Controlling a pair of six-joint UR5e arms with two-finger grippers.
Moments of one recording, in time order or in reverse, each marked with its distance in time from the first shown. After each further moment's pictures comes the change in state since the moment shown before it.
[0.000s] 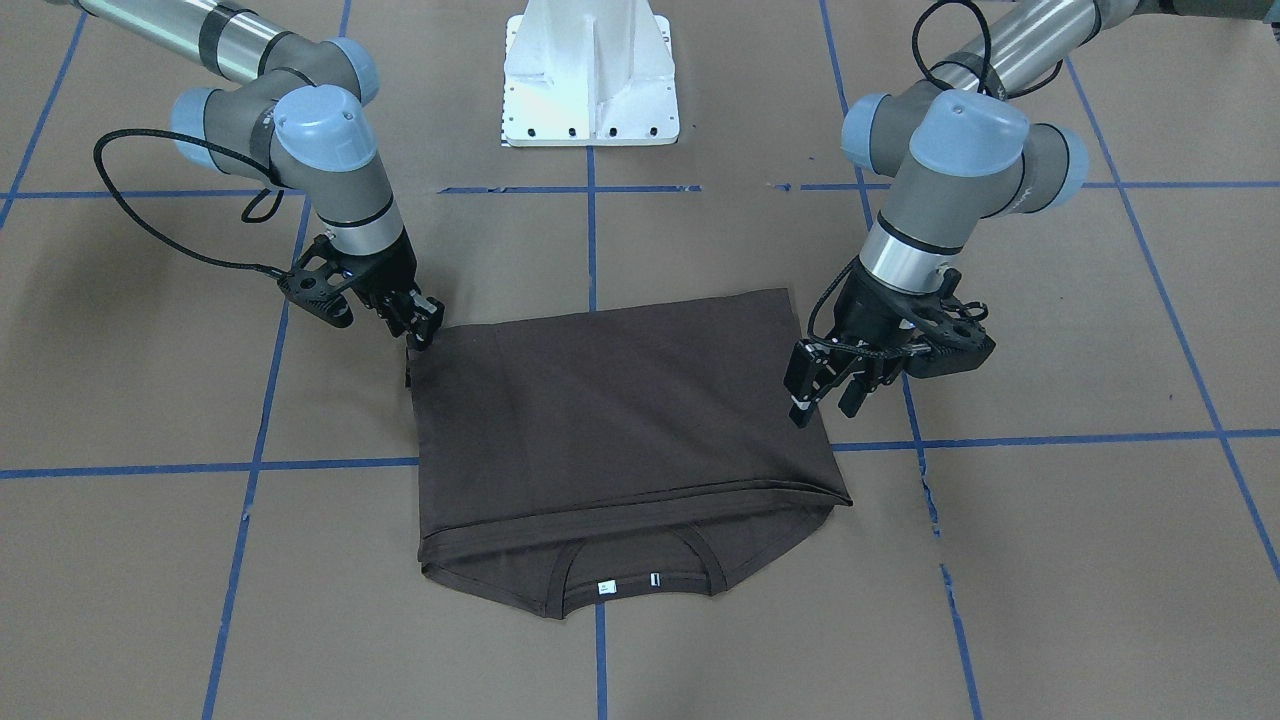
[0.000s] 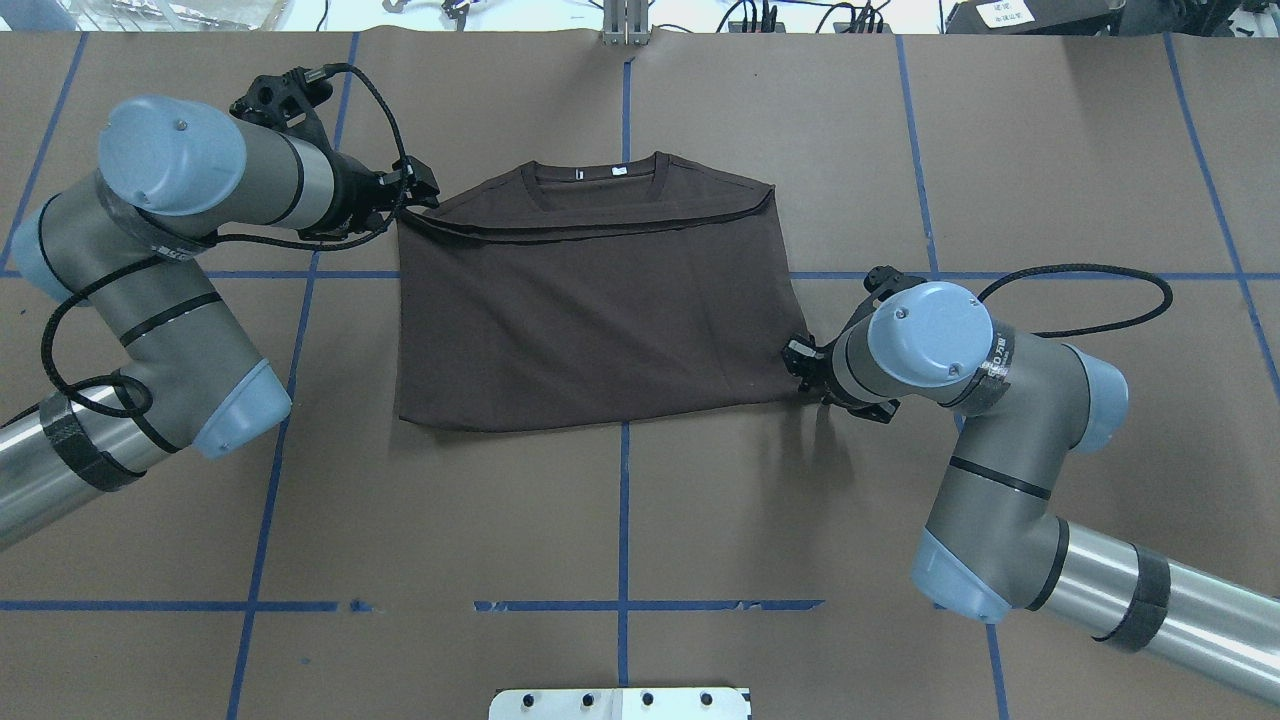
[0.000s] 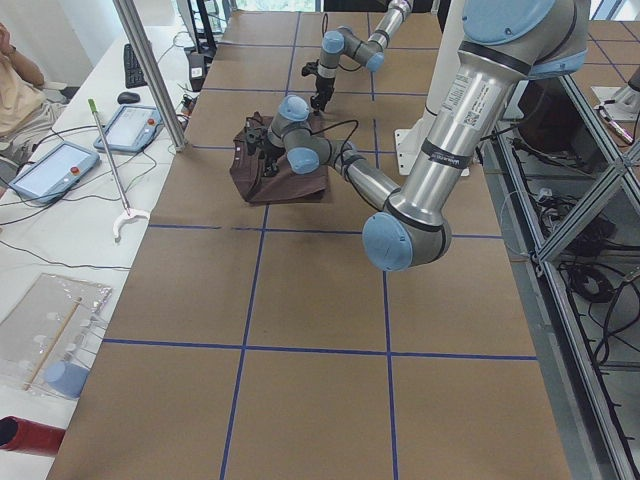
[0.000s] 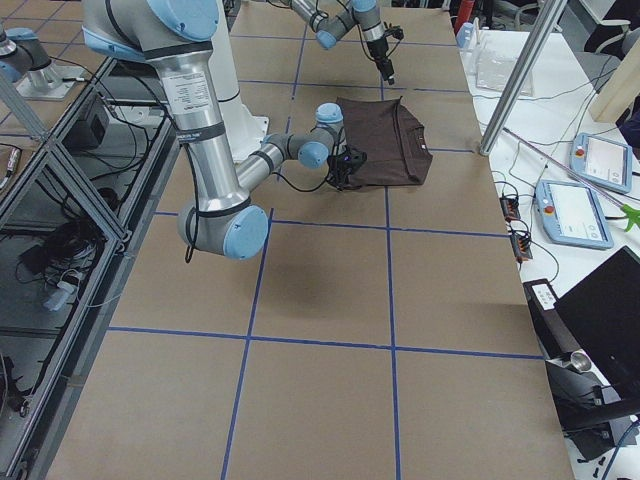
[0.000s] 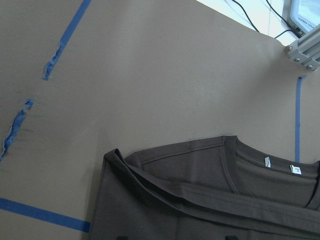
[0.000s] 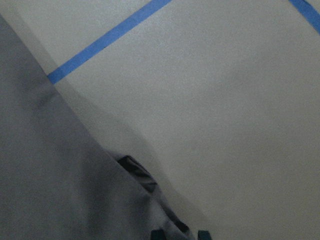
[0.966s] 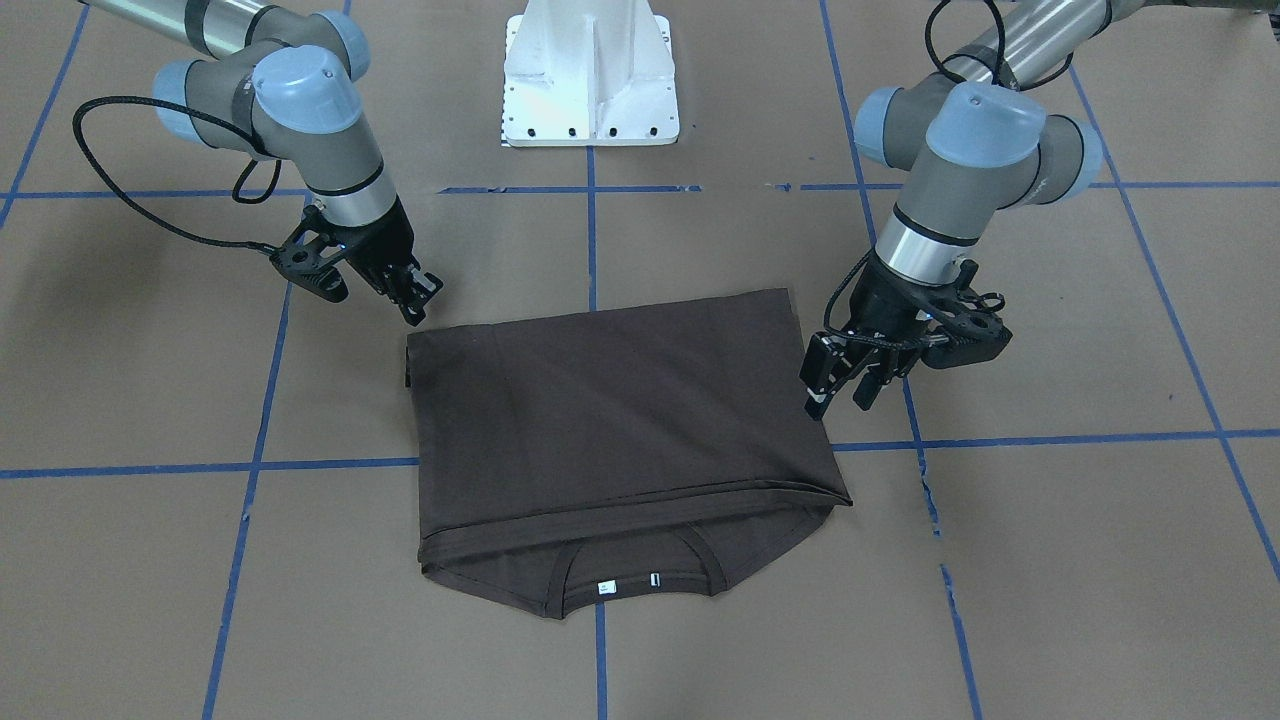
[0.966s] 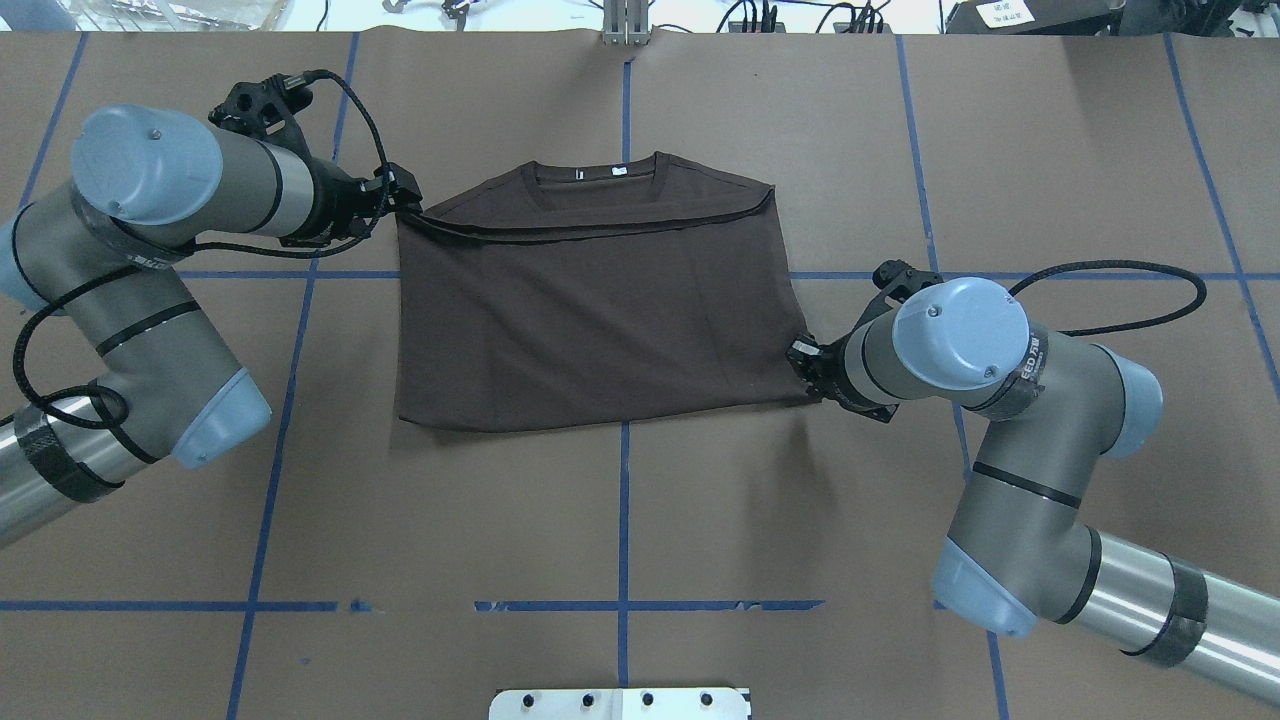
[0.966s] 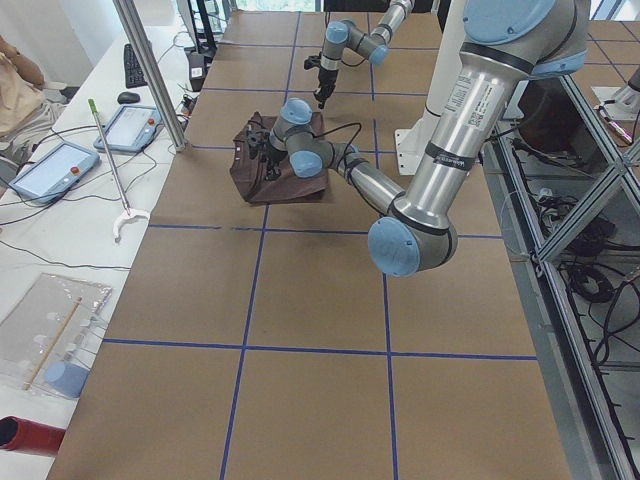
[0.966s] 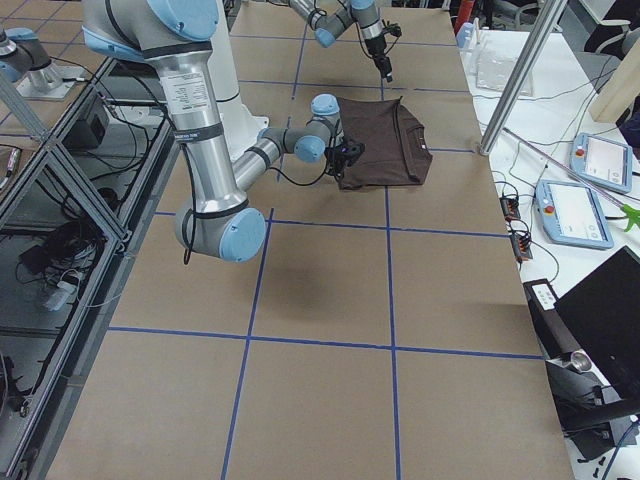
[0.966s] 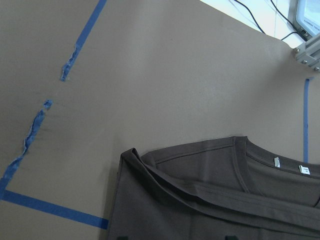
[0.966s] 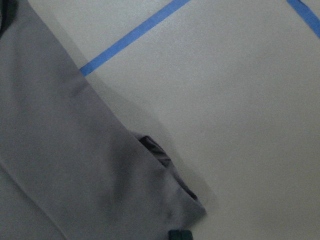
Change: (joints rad) left arm -0.003 0.038 -0.029 0.000 0.000 0.001; right arm 0.007 -0.033 0.083 0.001 0.012 0.001
